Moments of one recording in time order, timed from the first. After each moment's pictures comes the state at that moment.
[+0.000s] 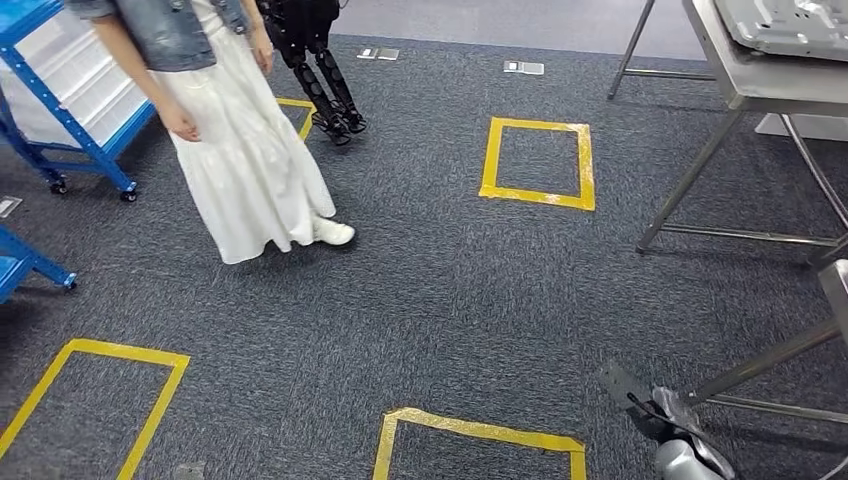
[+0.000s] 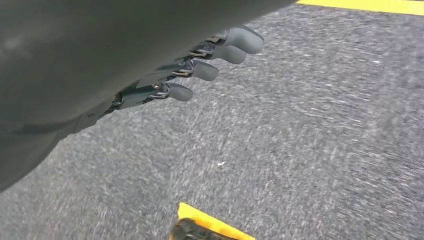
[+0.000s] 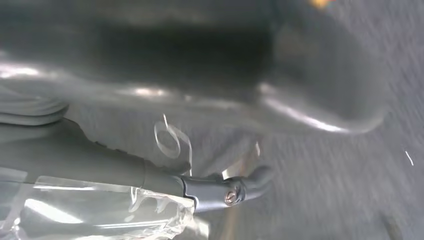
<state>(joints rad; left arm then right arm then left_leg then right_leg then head) -0.09 -0.14 1.01 -0.21 -0.84 0.31 -0.41 -0.38 -0.23 -0.09 -0.32 1.04 -0.20 -0.05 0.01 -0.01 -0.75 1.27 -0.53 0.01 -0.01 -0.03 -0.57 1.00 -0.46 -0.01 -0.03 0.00</state>
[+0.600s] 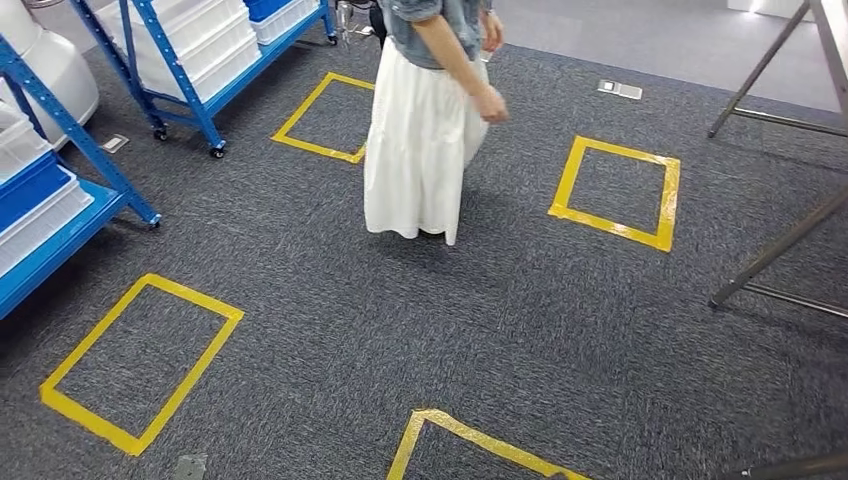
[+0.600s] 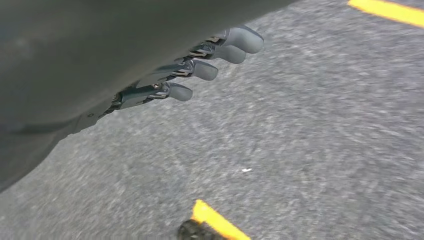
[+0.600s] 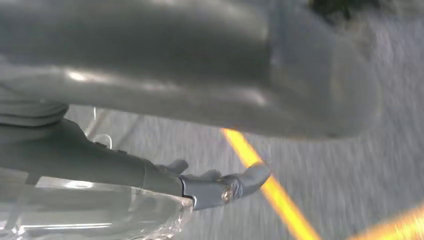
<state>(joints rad) -0.11 -0.15 1.01 -0.21 -0.89 0.30 -0.36 -0.12 -0.02 -0.32 -0.23 0.94 -0.02 0.02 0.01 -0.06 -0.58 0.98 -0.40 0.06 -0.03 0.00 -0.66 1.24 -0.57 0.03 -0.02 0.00</state>
